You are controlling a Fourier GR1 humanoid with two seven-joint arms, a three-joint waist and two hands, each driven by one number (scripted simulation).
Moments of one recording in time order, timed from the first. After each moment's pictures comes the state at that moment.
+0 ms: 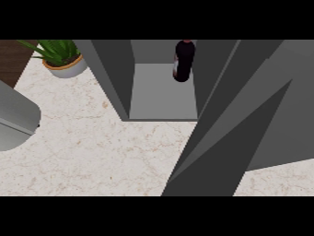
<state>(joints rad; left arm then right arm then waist) 0.50 0.79 -0.25 -2.13 0.86 0.31 -0.66 0.04 -0.02 0.77 -2.42 -0.10 0.06 0.73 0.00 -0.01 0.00</state>
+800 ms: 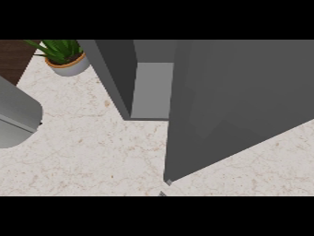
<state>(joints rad) 0.47 0.80 -0.13 -2.09 0.96 0.17 -0.56 -0.29 -0.16 0.89 -2.38 0.10 -0.31 0.74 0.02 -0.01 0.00</state>
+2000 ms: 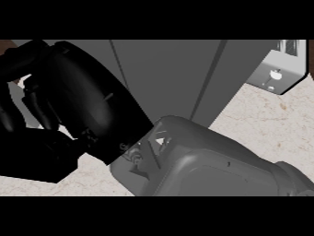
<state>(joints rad) 0.34 0.70 -0.14 -2.03 0.91 0.19 -0.48 -1.16 -0.01 0.55 -1.56 -0.21 -0.42 0.56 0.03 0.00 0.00</state>
